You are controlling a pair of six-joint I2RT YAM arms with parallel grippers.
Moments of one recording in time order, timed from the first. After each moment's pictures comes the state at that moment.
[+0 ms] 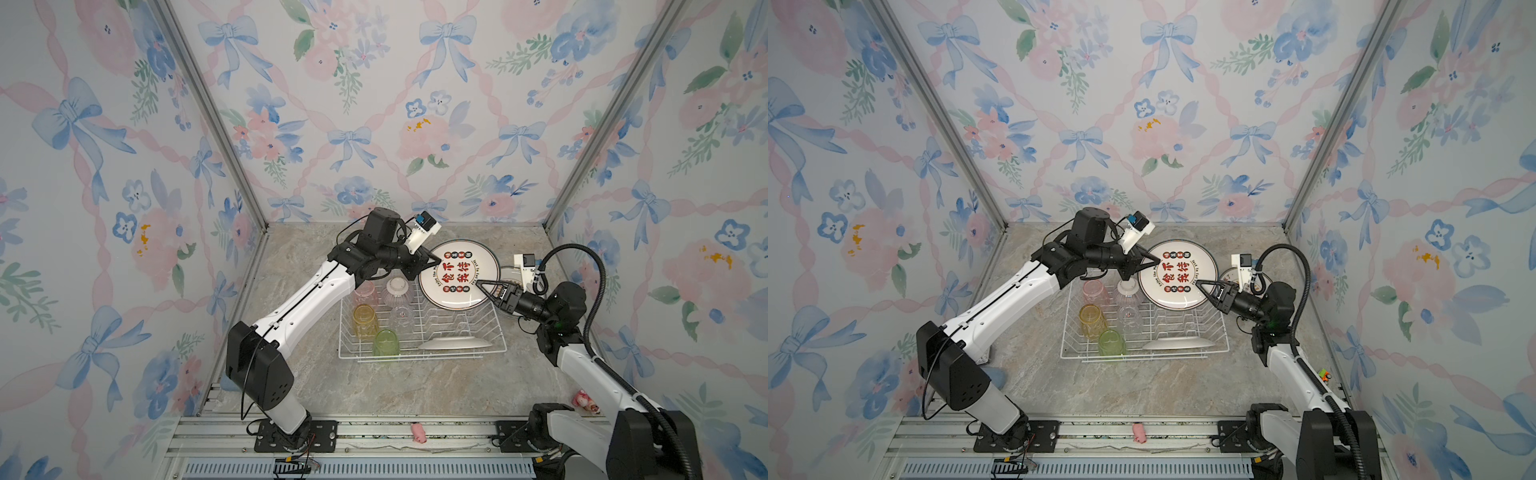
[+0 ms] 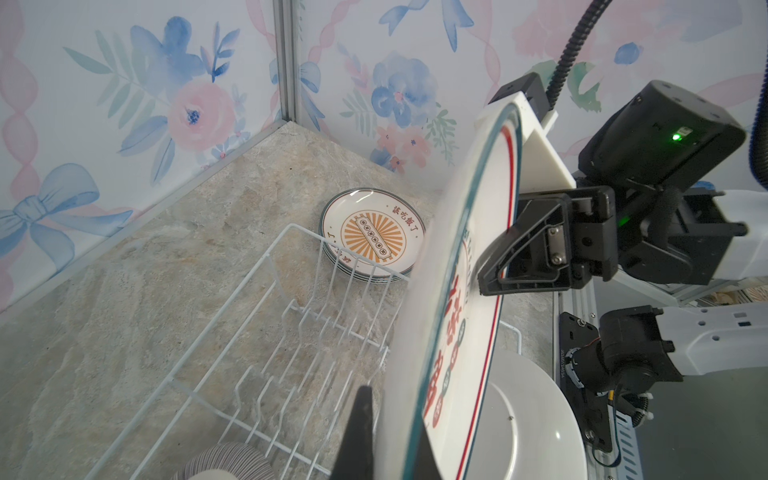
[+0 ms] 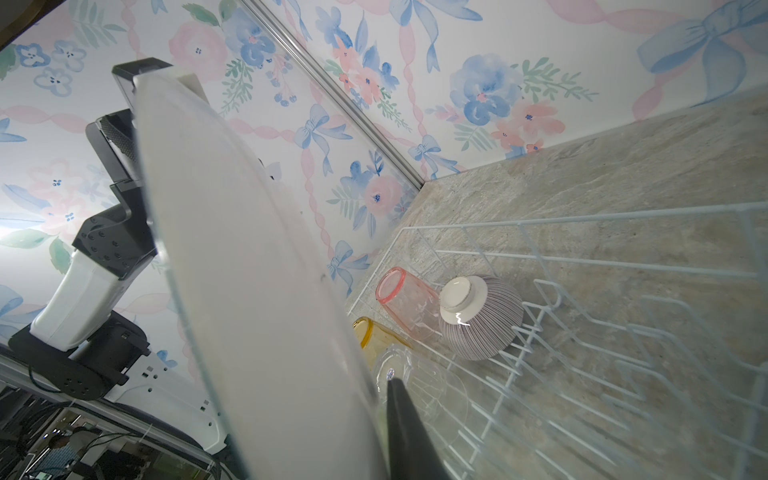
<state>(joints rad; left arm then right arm) -0.62 1.63 1.59 -0.48 0.56 0.07 0.02 1.08 0.49 0.62 -1.02 0.81</state>
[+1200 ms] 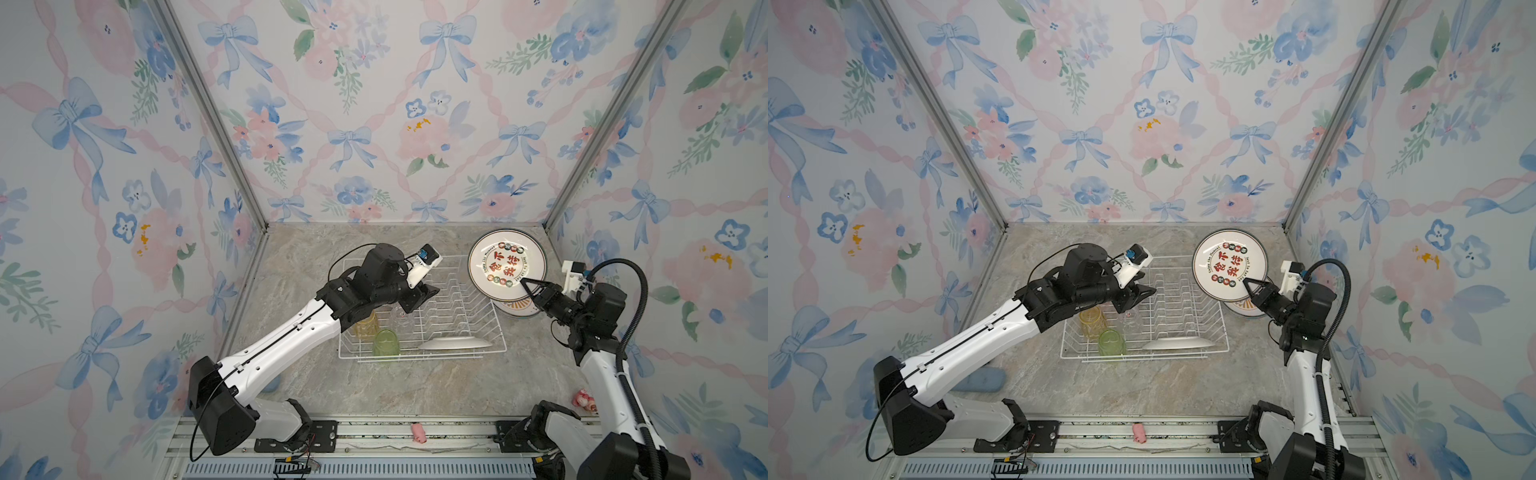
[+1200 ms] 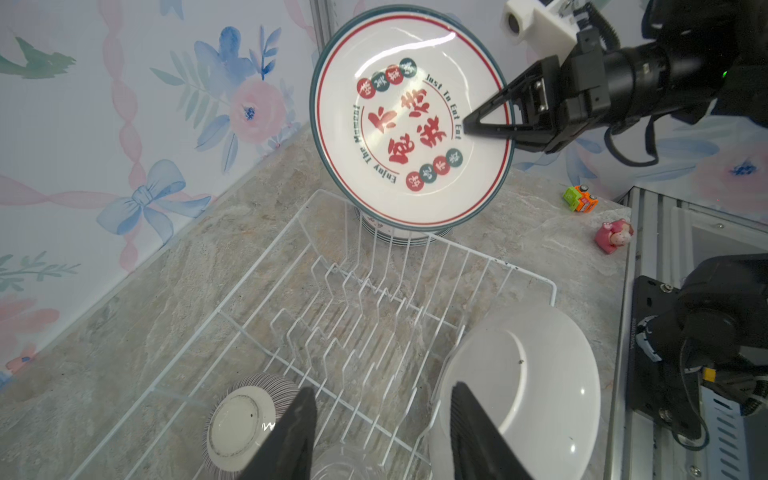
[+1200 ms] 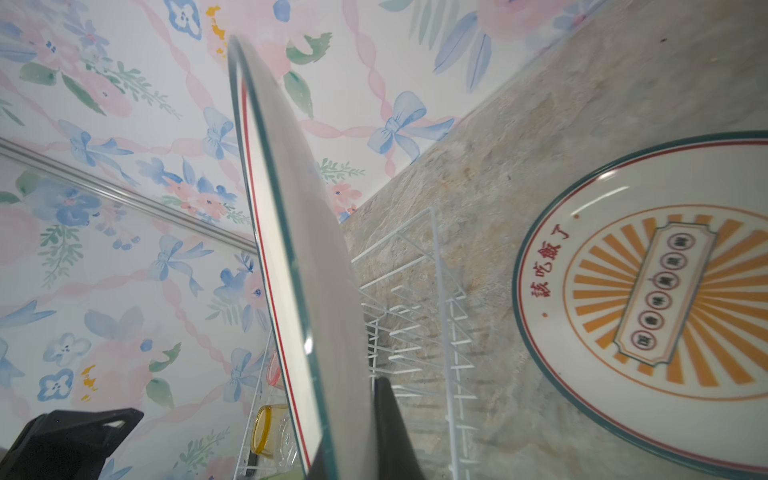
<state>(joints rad) -0.83 1.35 1.28 -0.43 0.12 0.15 -0.40 0.95 0.60 -0.01 -0.84 0.69</state>
